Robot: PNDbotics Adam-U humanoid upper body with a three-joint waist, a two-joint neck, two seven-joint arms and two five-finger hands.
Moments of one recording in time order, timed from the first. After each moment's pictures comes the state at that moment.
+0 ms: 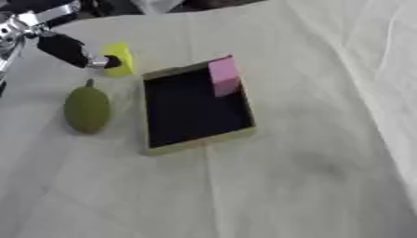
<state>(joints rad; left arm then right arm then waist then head) -0.97 0.69 -0.21 -1.26 -0.53 -0.07 -0.54 -0.26 -0.35 -0.14 -1.98 -0.29 -0.36 0.03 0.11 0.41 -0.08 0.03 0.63</state>
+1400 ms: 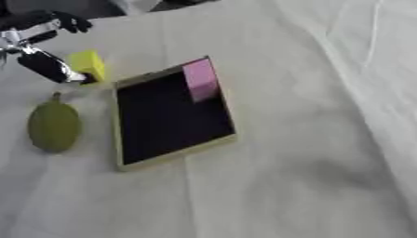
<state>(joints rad) -0.99 0.73 -0.13 -1.16 -0.62 -0.06 -0.53 -0.29 -0.34 -0.13 -1.98 -0.25 -0.34 0.05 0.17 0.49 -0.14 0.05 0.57</state>
